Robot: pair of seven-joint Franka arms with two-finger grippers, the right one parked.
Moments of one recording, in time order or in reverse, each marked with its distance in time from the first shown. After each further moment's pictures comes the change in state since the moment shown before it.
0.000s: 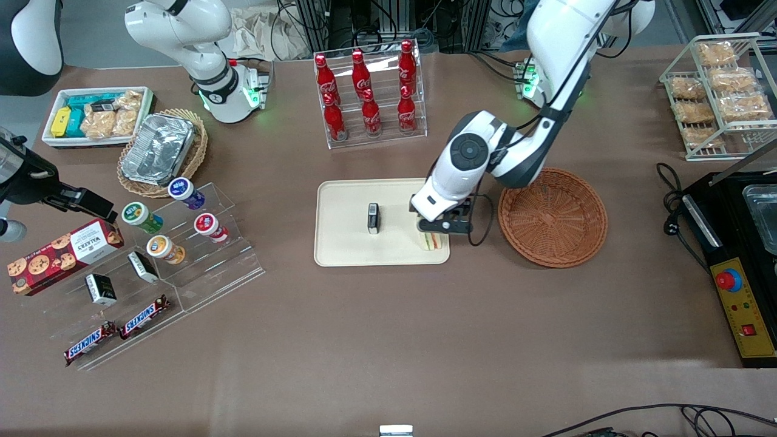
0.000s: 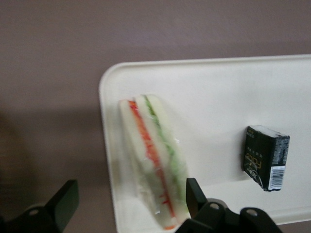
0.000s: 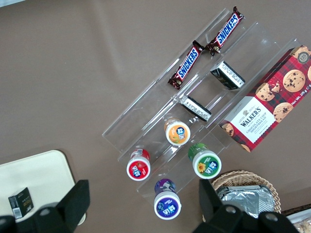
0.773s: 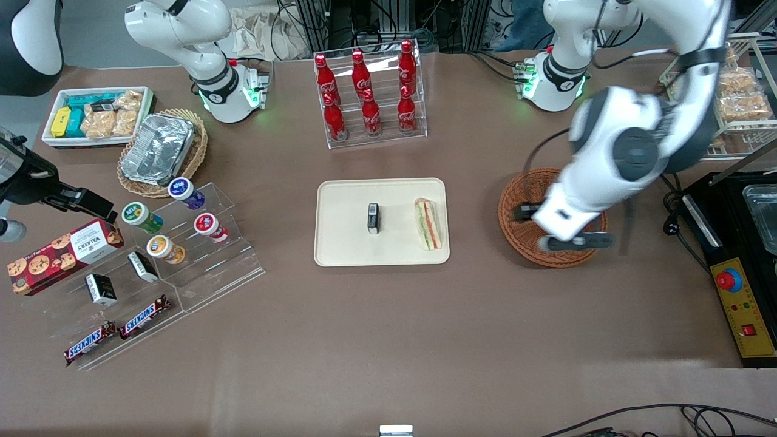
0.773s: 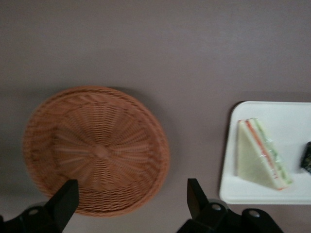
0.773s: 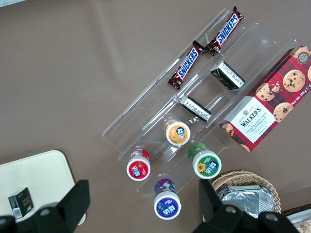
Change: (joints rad) arm 0.389 -0.227 0.009 0.137 0.016 -0.485 0.322
